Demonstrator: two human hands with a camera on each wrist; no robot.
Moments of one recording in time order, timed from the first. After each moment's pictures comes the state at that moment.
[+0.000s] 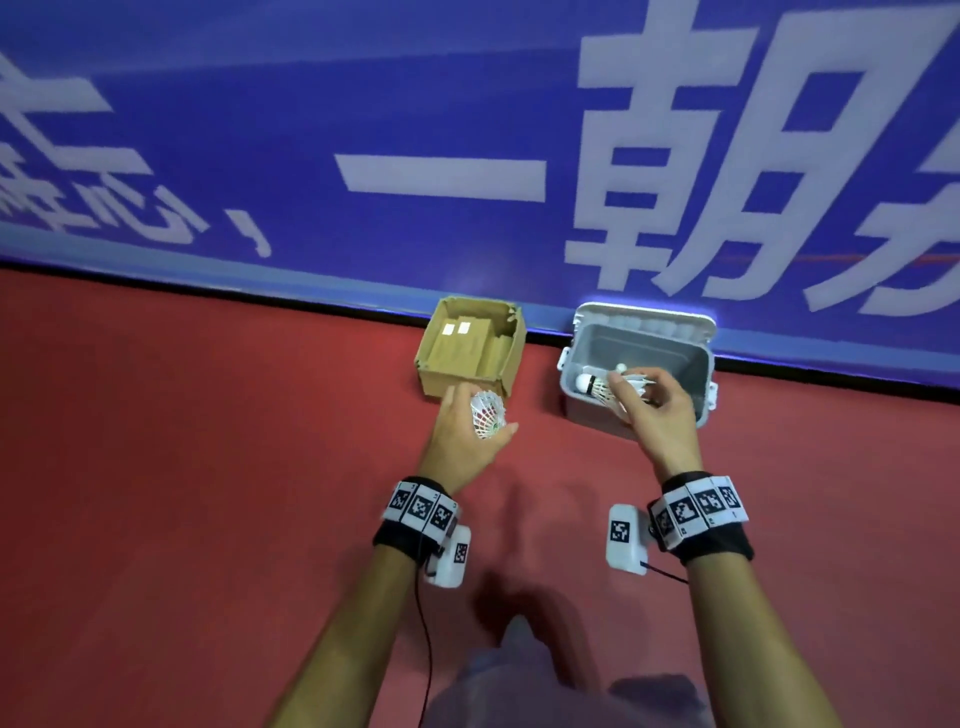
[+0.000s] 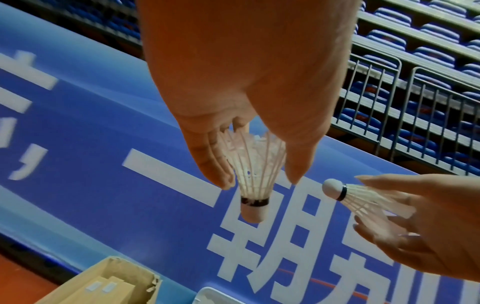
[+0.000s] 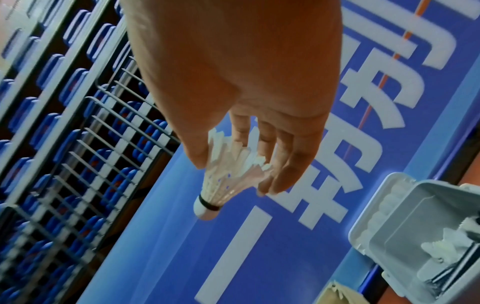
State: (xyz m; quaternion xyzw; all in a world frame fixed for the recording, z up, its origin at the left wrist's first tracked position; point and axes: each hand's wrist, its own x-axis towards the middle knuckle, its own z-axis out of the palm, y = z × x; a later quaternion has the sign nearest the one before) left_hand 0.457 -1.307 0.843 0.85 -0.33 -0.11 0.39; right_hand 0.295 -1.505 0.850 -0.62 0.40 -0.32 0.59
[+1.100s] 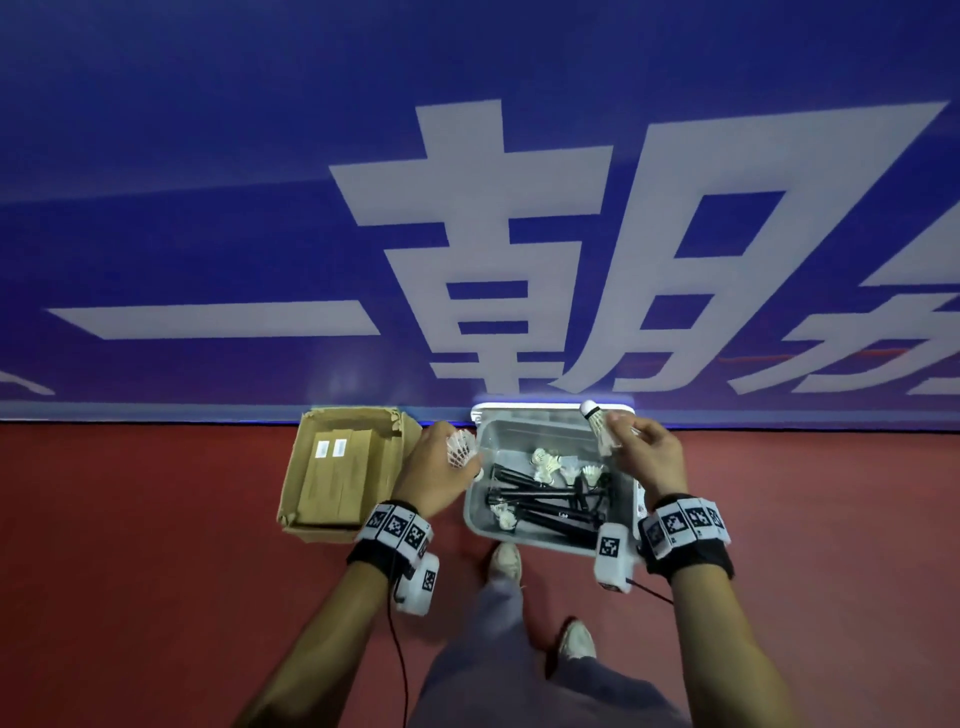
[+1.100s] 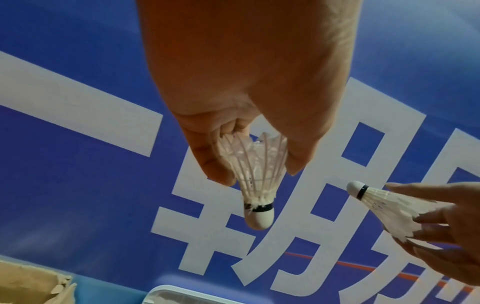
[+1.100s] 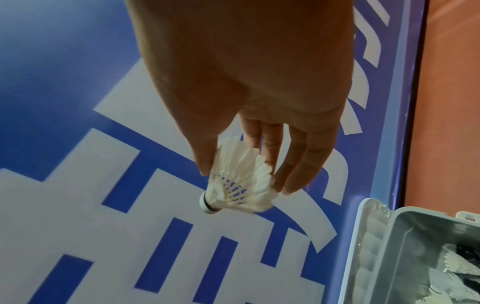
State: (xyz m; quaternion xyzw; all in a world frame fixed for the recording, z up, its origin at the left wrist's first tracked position) left_hand 0.699 -1.873 0.768 0.86 -0.34 -0.28 0.24; right_hand 0.467 -2.062 0.750 -0.44 0.57 -0.26 0.64
